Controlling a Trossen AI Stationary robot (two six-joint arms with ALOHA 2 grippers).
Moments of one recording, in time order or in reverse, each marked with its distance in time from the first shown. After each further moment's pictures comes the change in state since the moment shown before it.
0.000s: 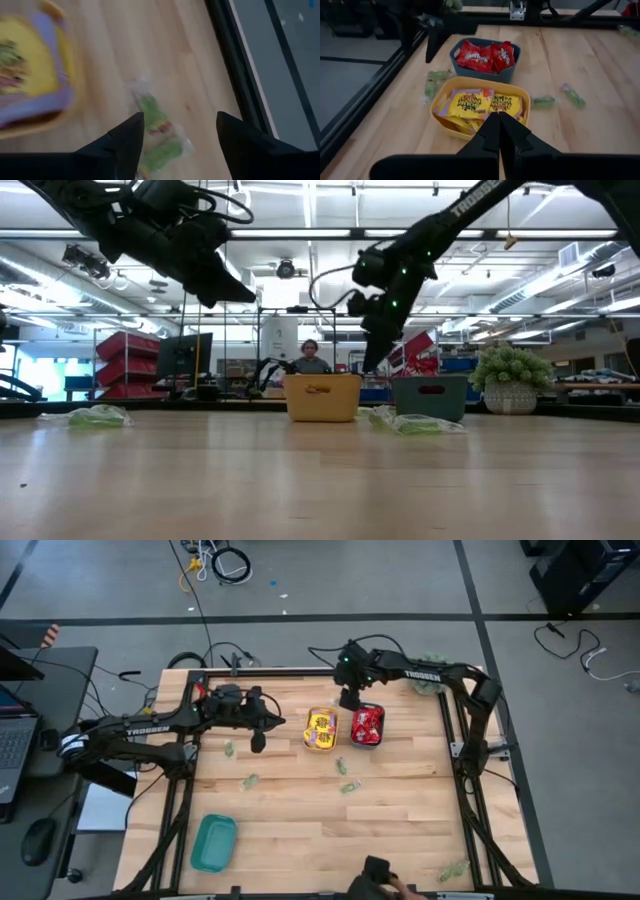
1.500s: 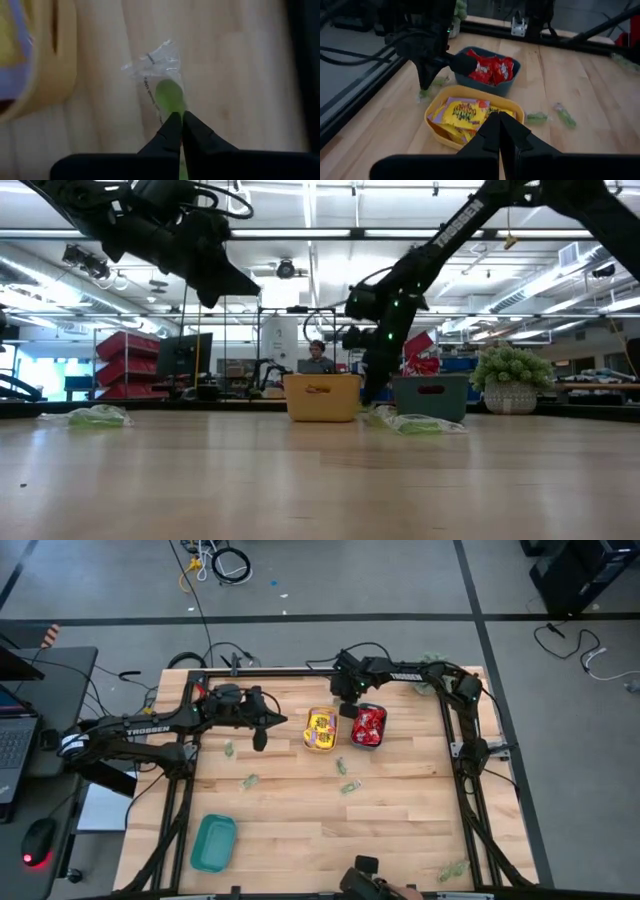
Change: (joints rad) left arm -0.002 0.002 0.001 0.054 0.002 -0.133; right arm -0.014 0.157 -0.002 0.054 -0.086 -0.107
